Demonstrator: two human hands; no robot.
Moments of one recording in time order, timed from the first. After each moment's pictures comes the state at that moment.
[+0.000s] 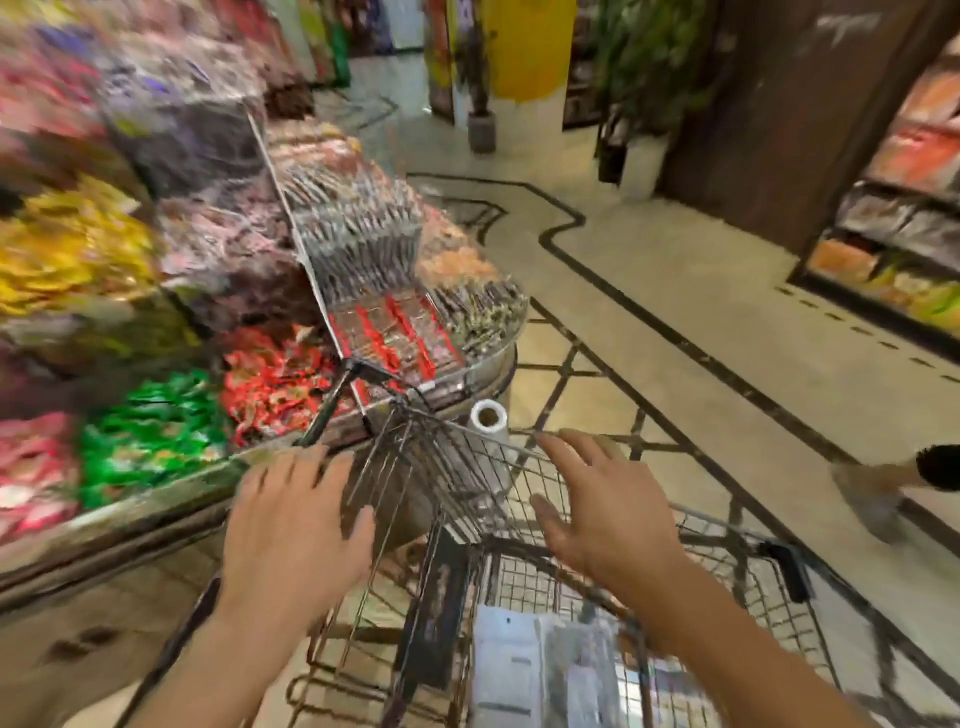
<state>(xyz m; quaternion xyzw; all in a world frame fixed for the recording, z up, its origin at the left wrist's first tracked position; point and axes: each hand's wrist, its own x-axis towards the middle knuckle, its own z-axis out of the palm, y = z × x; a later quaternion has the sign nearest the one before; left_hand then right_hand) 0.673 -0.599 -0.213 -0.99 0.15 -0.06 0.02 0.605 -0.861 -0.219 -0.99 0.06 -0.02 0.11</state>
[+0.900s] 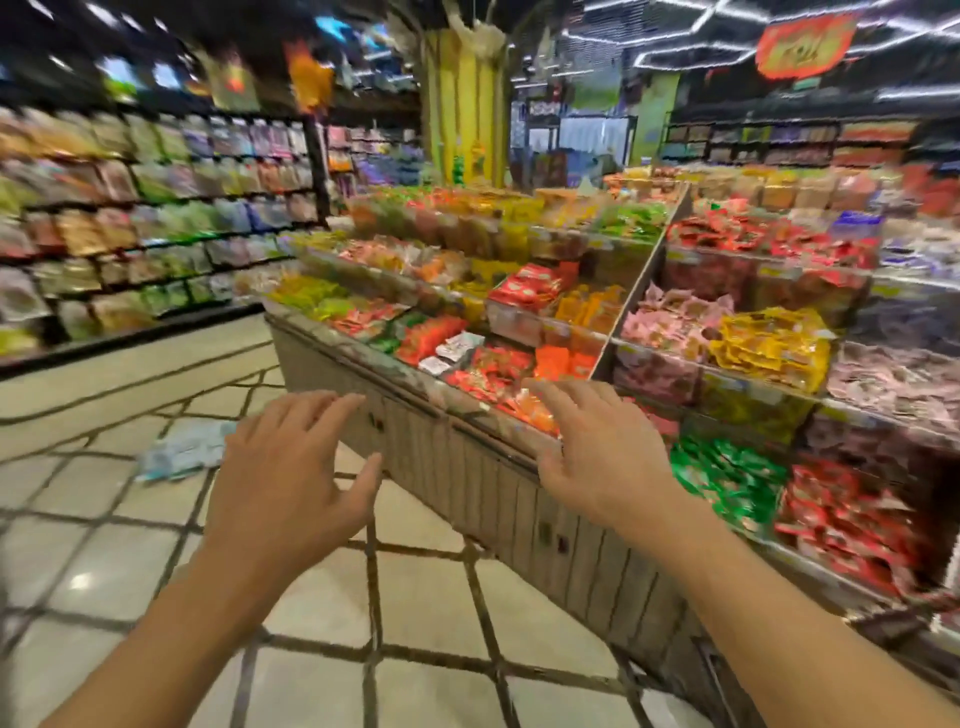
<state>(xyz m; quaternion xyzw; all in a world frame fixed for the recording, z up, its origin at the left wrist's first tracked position) 0.281 -0.225 -0.054 -0.89 -0.36 -0.27 0.07 0.503 -0.371 -0.047 -0.83 -0.52 -0.15 0.12</state>
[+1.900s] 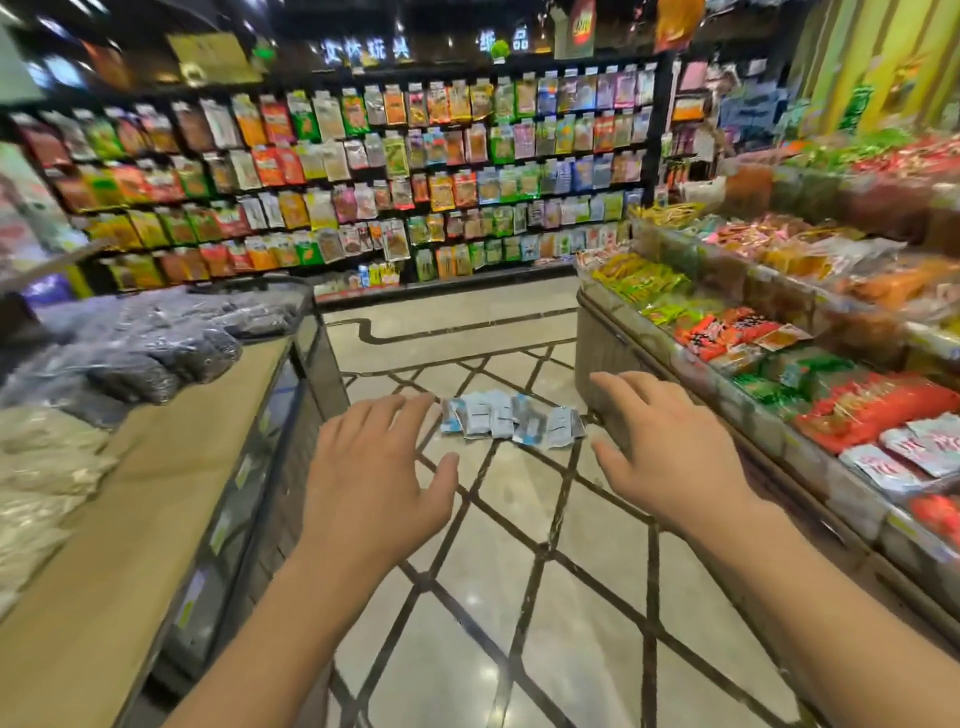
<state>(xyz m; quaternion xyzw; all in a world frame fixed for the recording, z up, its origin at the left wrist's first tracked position) 0.080 0.251 -0.074 -0.75 -0.60 -0.25 0.13 0.339 0.260 -0.078 -0.67 -0.72 -0.08 0.16</state>
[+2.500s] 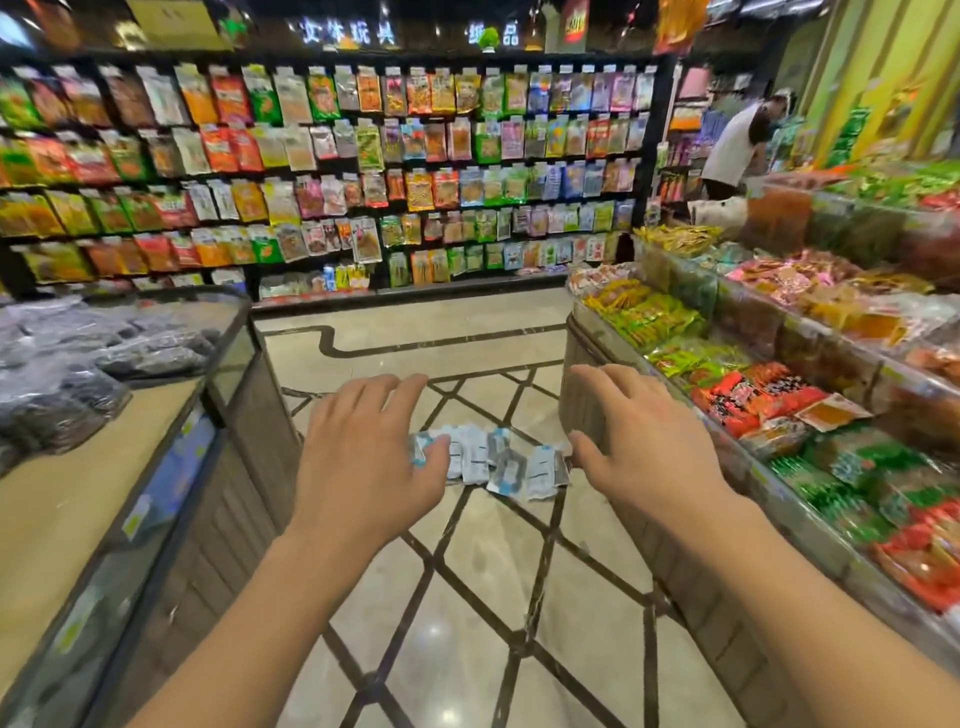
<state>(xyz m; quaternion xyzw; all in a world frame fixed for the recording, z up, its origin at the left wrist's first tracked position) 0.126 0.596 -0.089 -0.75 -0.59 -0.26 0.12 0.378 0.592 -0.084 -0.67 -0.72 -0.07 0.17</state>
